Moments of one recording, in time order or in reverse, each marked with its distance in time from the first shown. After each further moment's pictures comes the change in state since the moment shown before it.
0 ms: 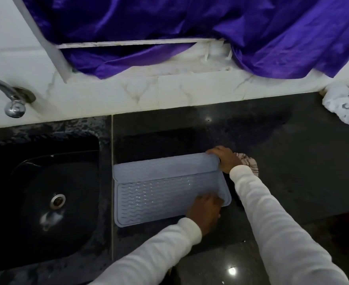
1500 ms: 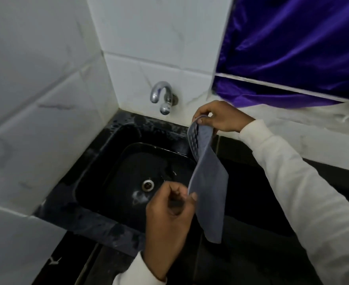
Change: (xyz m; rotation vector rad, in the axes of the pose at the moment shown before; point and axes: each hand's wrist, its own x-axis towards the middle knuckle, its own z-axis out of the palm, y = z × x) left_hand -0.302 -0.085 -0.234 -0.827 1.306 -0.571; right_hand 0.045 -0.518 -0.110 0.005 -0.088 -0.772
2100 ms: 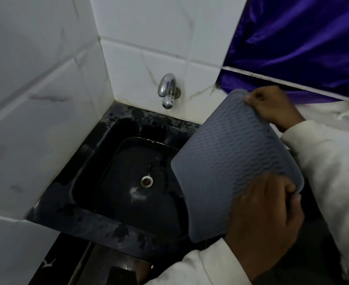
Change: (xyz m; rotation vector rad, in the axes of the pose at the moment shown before) left_hand 0.006 0.036 0.073 0.210 -0.296 0.476; right_hand -0.023 0.013 -0.030 -0.006 0.429 0.485
